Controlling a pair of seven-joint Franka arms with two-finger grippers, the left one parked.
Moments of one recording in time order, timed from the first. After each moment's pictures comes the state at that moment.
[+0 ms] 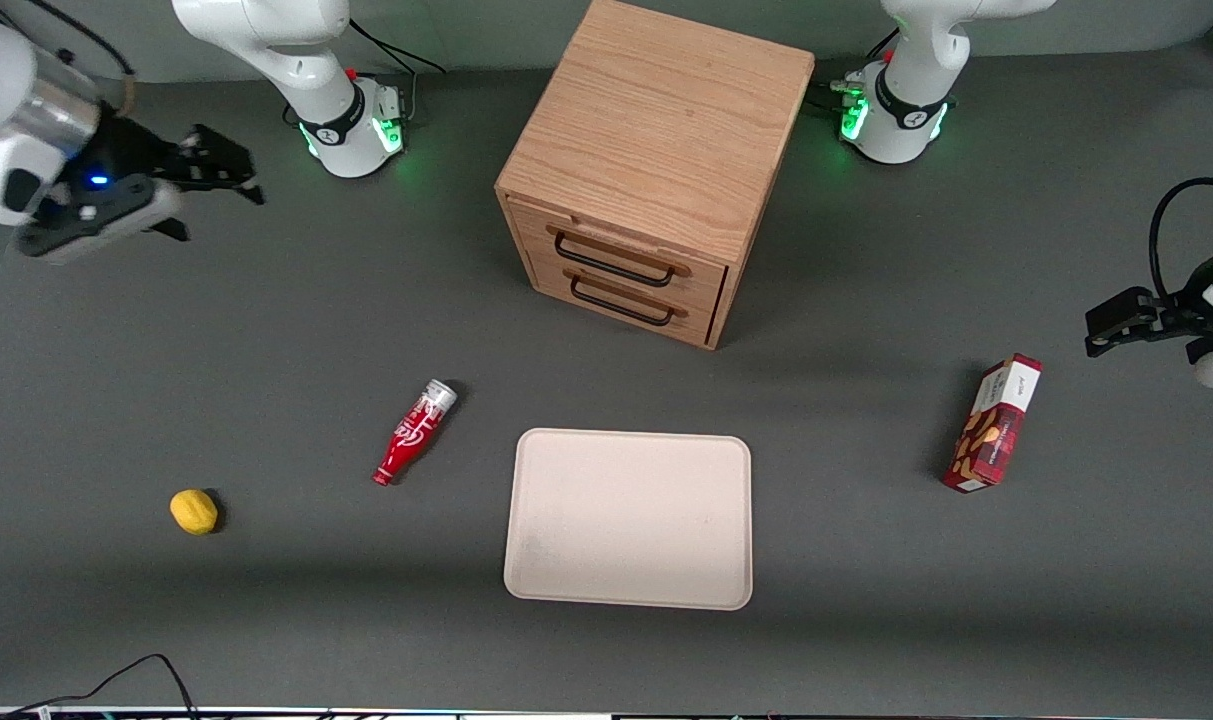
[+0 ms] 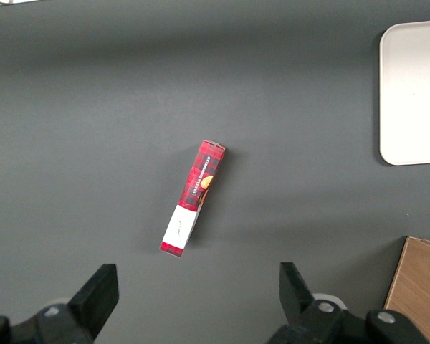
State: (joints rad) arm -0.03 -0.07 0.24 -1.61 0.23 1.40 -0.24
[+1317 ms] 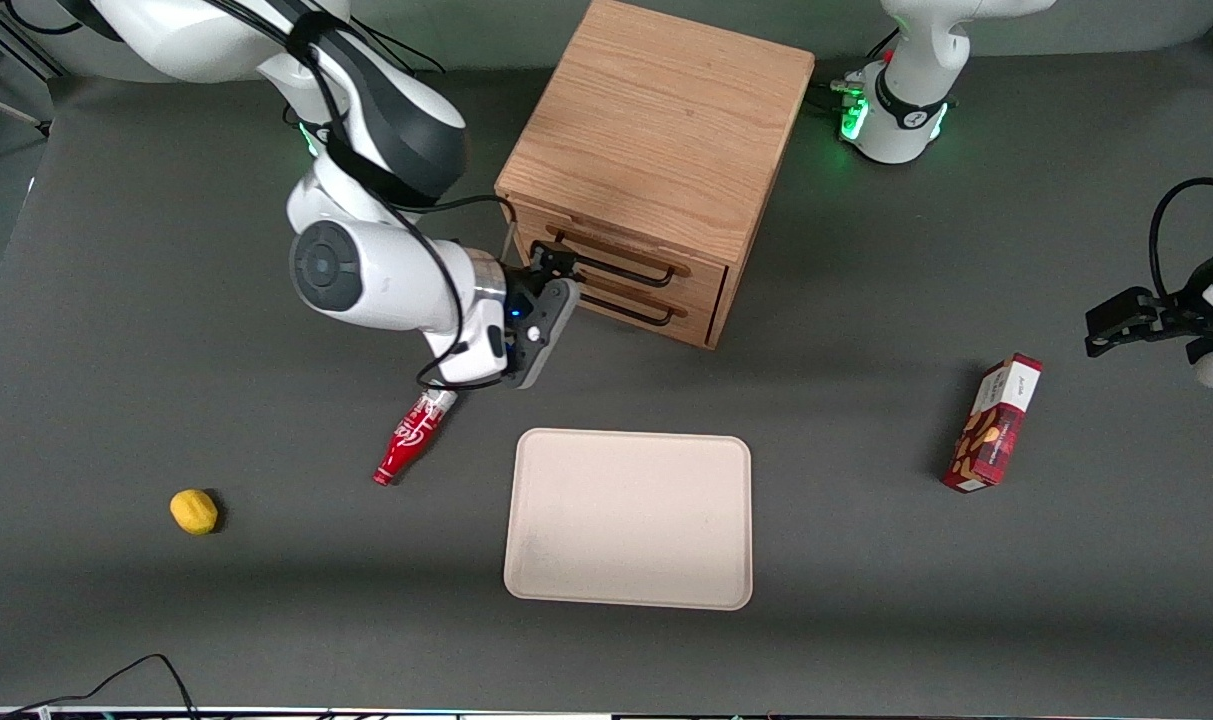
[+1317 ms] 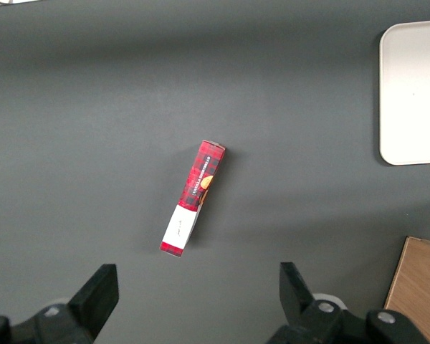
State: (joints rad) arm 0.05 0.51 0.66 -1.51 0.23 1.94 -0.33
